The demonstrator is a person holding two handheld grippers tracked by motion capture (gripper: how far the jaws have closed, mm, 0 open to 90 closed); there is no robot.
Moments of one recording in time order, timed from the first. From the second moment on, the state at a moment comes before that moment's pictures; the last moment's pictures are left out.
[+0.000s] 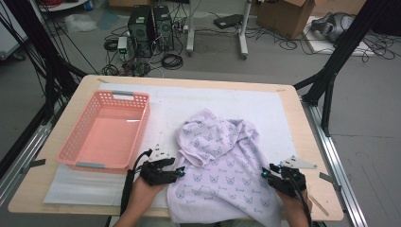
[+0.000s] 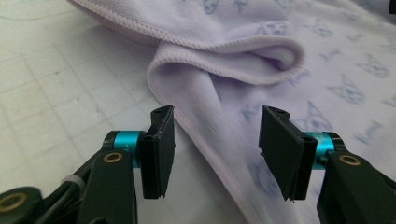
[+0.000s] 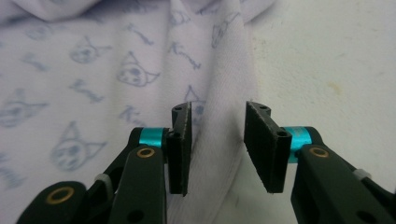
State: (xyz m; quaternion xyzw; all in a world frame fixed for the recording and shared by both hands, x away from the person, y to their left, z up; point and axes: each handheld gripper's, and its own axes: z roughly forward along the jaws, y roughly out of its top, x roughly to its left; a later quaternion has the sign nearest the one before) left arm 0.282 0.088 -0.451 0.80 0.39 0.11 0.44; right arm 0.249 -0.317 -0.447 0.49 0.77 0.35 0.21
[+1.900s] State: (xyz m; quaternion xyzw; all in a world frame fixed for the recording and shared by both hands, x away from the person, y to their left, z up) left arm 0.319 0.097 -0.438 0.76 0.38 0.15 0.50; right arm 0.272 -0.348 -0.415 0.41 0.79 0.40 0.21
